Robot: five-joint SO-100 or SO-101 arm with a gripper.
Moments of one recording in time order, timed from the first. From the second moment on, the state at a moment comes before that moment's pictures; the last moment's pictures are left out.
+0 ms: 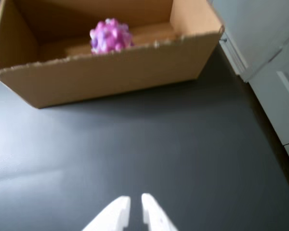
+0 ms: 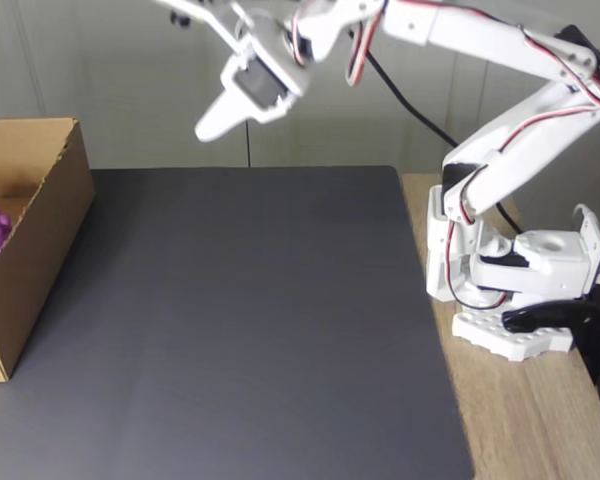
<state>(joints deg) 19.8 132.1 123.6 42.9 179.4</state>
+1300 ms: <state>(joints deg) 17.9 173.0 180.1 29.2 173.4</state>
